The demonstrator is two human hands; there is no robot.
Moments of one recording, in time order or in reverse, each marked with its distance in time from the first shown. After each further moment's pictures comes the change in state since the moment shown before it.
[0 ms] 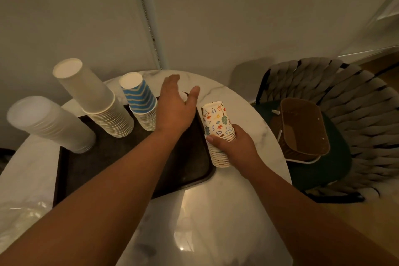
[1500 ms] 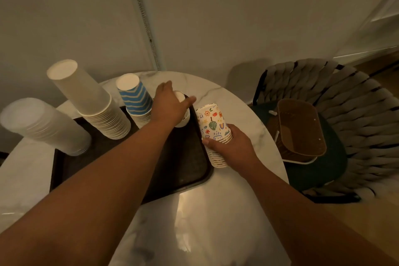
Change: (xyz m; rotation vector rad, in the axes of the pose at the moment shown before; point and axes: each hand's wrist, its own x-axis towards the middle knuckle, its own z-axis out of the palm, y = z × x) left_hand 0.033 -0.021 0.008 0.164 -0.157 -0.113; right_hand 0.001 -0.004 0.001 -0.106 0.013 -0.051
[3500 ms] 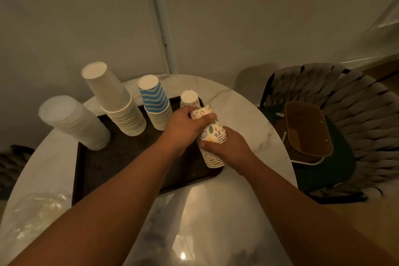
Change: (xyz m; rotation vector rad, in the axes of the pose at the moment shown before) left_hand -0.076 -0.003 -0.025 -0.723 -0.315 -0.202; right_hand -0.023 -0.028 0.024 0.009 -0.184 -0.005
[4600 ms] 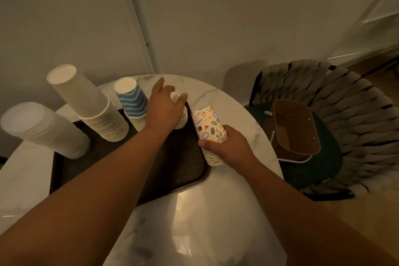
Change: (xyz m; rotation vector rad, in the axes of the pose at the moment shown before) left_hand 0.056 0.016 0.005 0.744 0.366 0.341; right_hand 0.012 0.016 -0.034 -0.072 0.121 0.046
